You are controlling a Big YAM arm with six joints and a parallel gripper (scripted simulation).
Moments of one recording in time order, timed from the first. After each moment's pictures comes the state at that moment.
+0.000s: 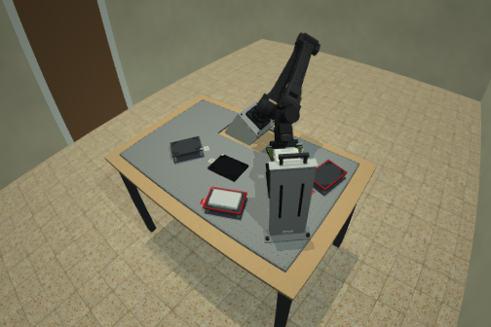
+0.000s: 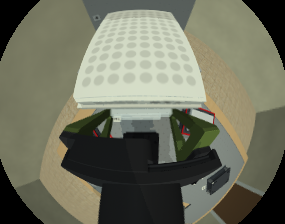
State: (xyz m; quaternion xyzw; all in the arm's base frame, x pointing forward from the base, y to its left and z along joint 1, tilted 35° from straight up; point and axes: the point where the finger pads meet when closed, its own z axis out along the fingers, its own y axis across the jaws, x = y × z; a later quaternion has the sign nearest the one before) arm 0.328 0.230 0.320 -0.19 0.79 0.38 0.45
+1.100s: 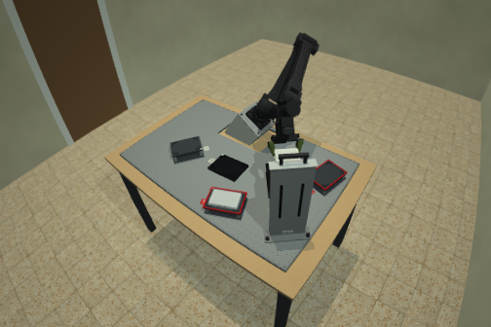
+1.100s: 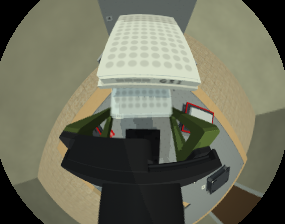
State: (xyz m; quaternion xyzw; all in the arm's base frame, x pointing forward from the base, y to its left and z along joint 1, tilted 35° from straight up) arm 0.309 0.220 0.326 -0.19 0.78 0.38 0.46
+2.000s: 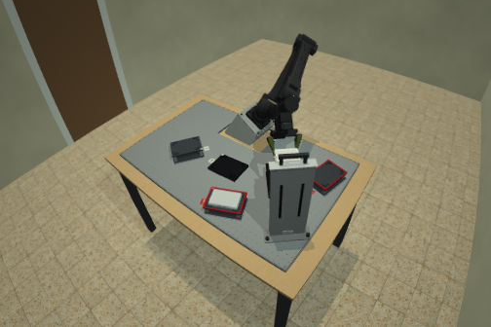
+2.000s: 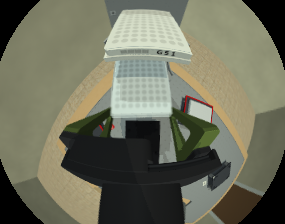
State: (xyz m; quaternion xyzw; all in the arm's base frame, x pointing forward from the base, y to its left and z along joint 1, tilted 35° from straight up) arm 0.286 0.205 0.314 -0.19 0.78 0.38 0.46
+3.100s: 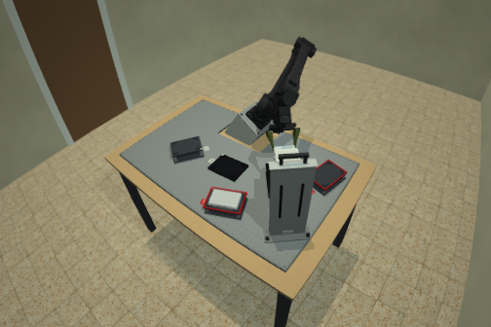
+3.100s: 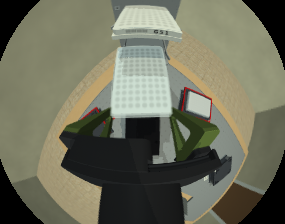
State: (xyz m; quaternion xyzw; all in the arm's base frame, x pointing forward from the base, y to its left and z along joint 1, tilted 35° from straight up) arm 0.256 0.185 0.299 -0.19 0.78 0.38 0.46
